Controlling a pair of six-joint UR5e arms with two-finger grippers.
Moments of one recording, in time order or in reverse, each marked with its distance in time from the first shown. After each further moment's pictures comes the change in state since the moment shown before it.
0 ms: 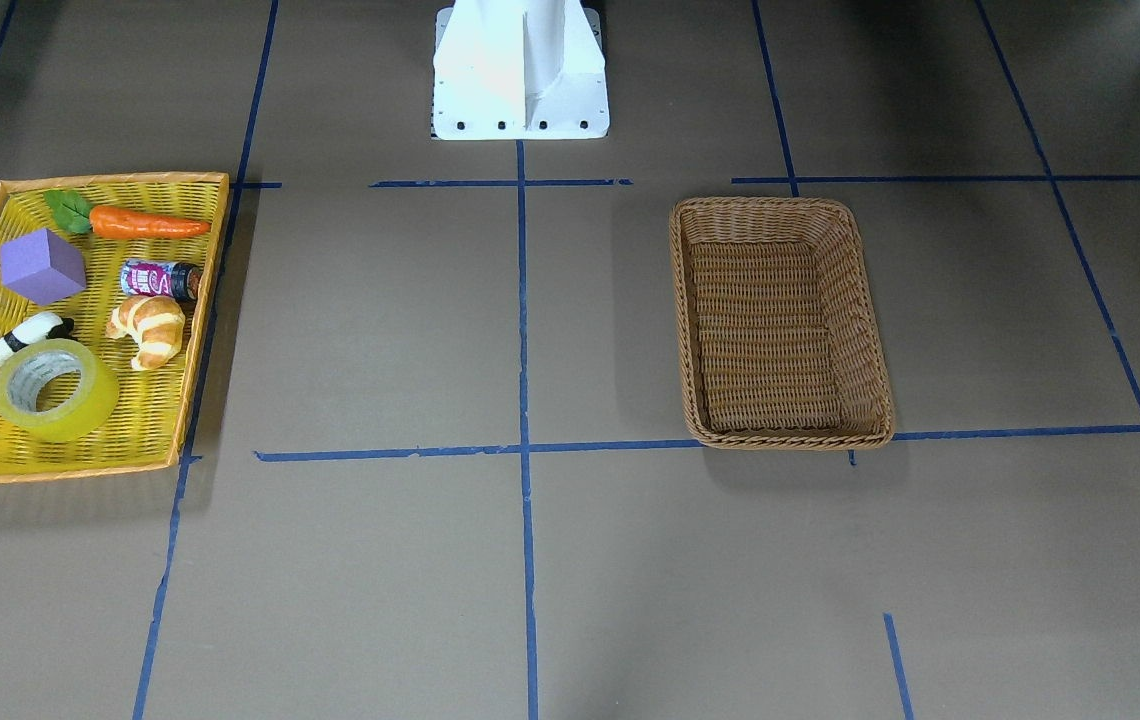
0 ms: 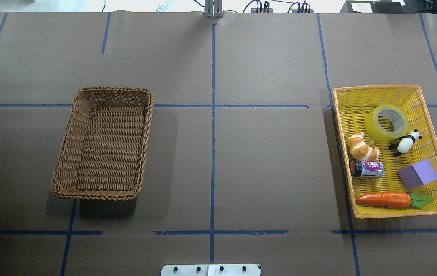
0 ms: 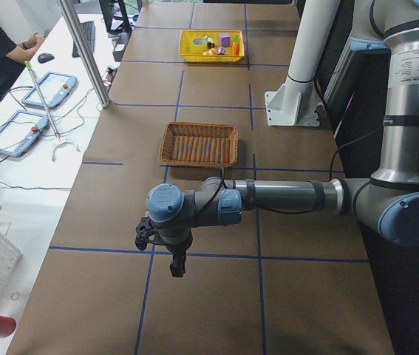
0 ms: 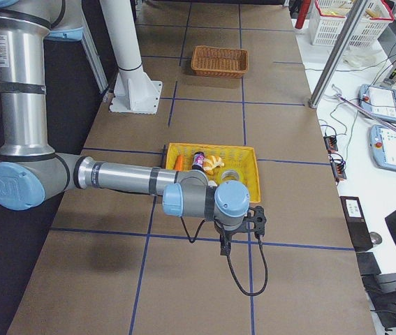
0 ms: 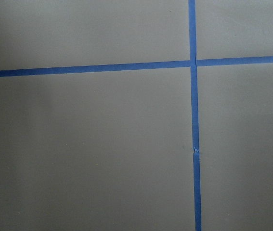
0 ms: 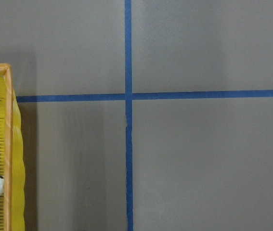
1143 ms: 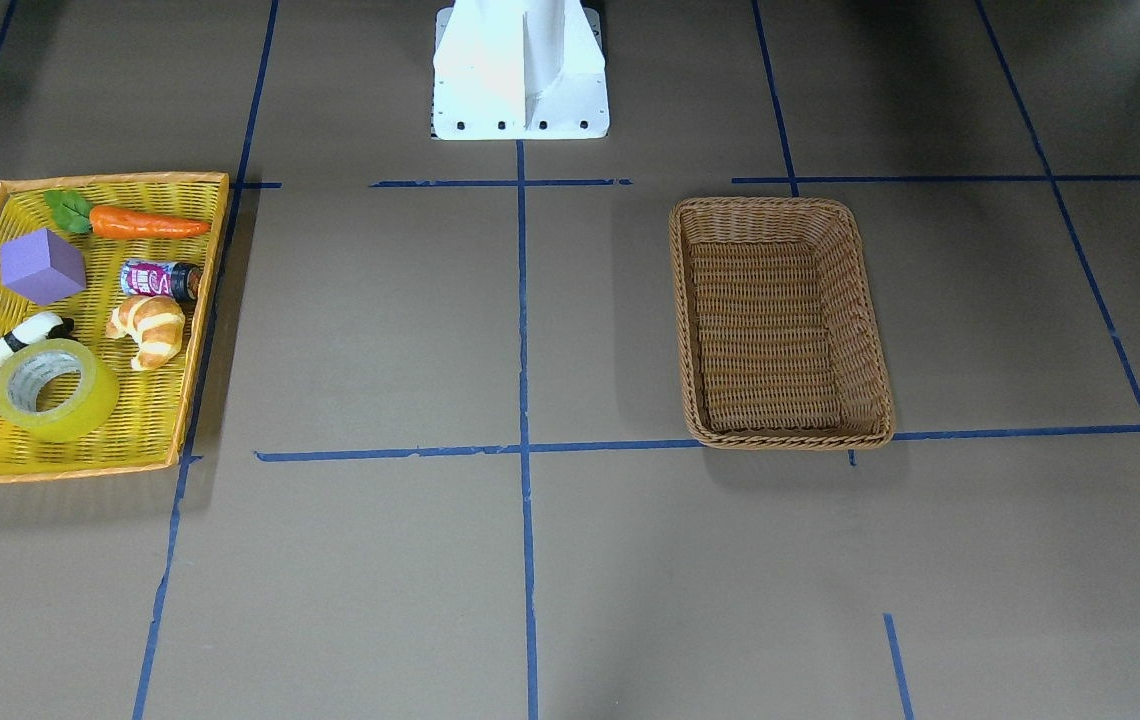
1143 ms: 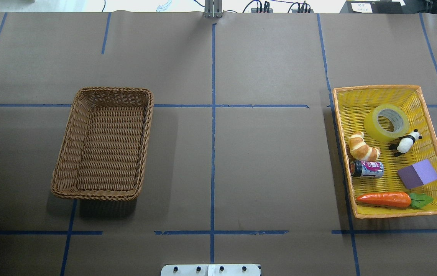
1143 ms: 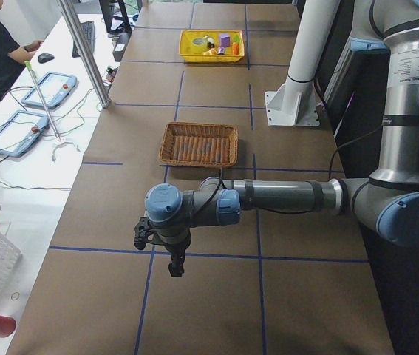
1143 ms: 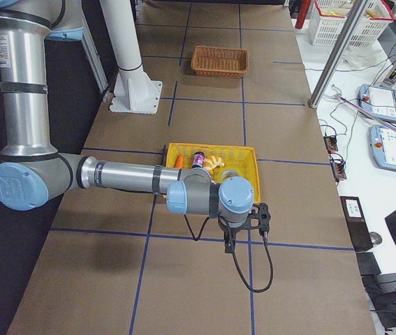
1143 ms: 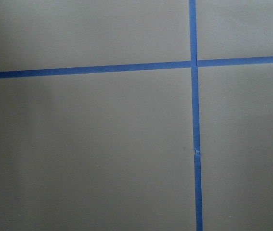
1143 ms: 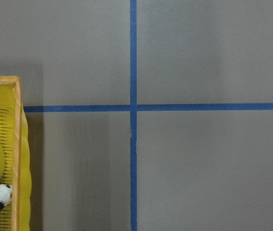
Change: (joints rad) left arm 0.001 -0.007 0.005 -0.003 0.000 0.003; right arm -0.002 0.028 0.000 0.000 -0.004 0.012
